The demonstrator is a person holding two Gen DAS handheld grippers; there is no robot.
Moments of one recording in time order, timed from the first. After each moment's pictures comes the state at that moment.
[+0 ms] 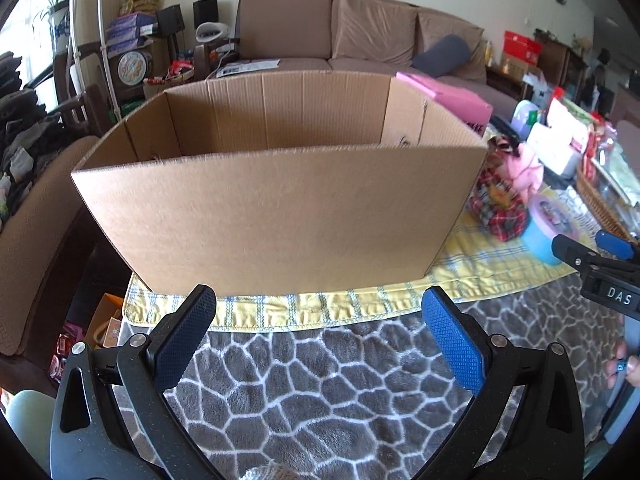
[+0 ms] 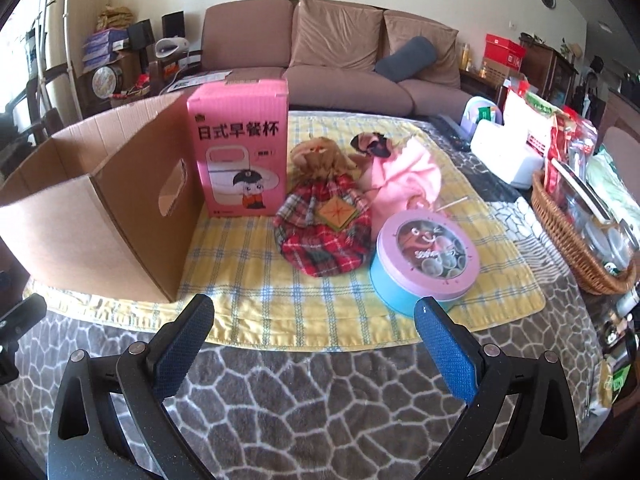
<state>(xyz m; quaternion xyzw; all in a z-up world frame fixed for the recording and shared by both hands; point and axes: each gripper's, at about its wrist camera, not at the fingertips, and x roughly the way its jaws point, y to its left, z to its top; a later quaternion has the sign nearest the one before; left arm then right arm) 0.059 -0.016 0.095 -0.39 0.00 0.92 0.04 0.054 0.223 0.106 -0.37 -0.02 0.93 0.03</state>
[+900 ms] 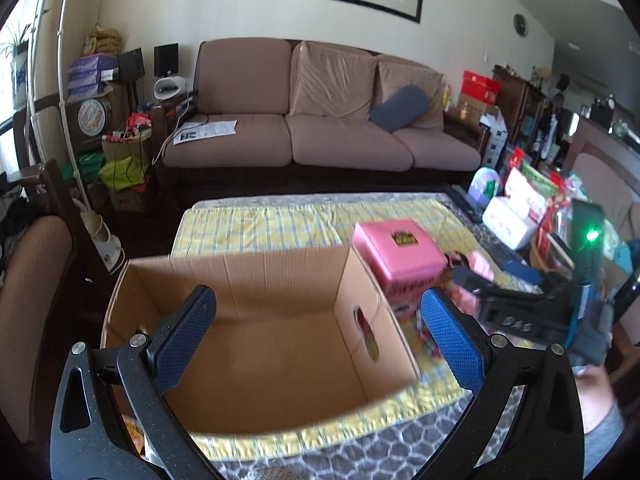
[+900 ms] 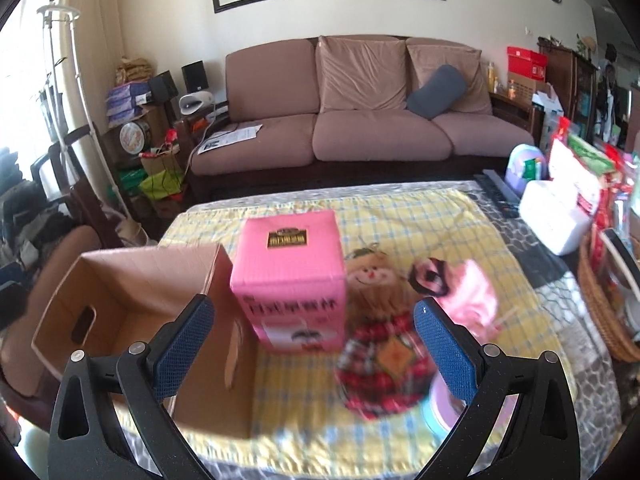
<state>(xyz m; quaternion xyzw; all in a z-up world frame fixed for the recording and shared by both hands) -0.043 -0.014 0.241 -0.33 -0.02 0.94 0.12 -0.065 0.201 0.189 -0.32 0.05 0.94 -0.05</state>
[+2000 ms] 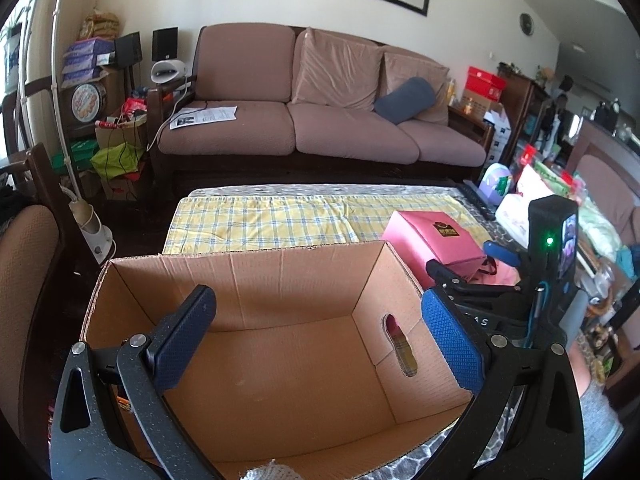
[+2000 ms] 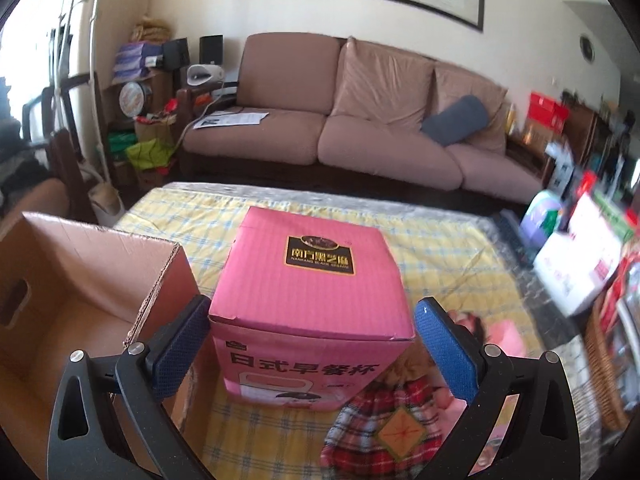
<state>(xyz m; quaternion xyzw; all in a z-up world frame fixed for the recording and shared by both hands) -0.083 -0.032 0.202 -0.34 -0.03 0.93 0.13 -0.131 0.174 0.134 -0.32 -0.04 0.95 -0.05</state>
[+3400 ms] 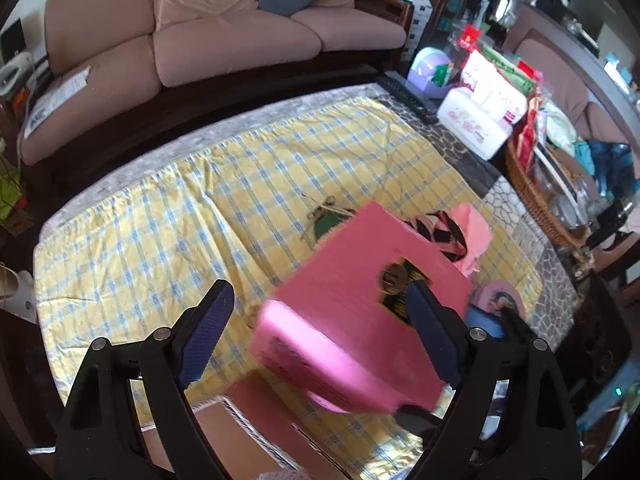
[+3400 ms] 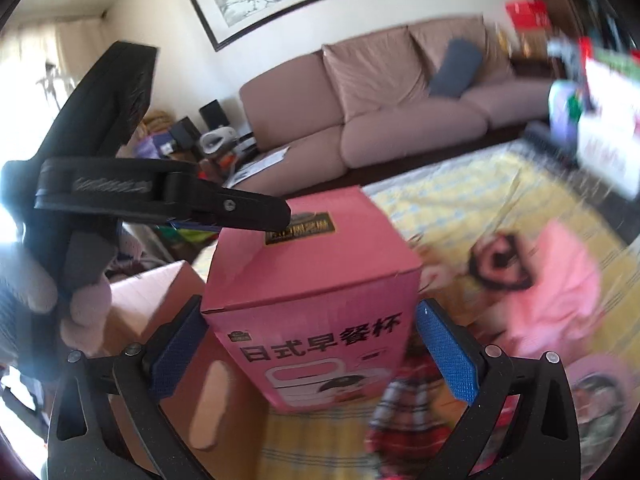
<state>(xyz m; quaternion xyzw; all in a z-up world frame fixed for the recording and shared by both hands) -0.243 0.134 0.158 -0.50 0.09 0.80 0.30 -0.109 0.239 0.106 -0.28 0.19 0.93 -0.14</state>
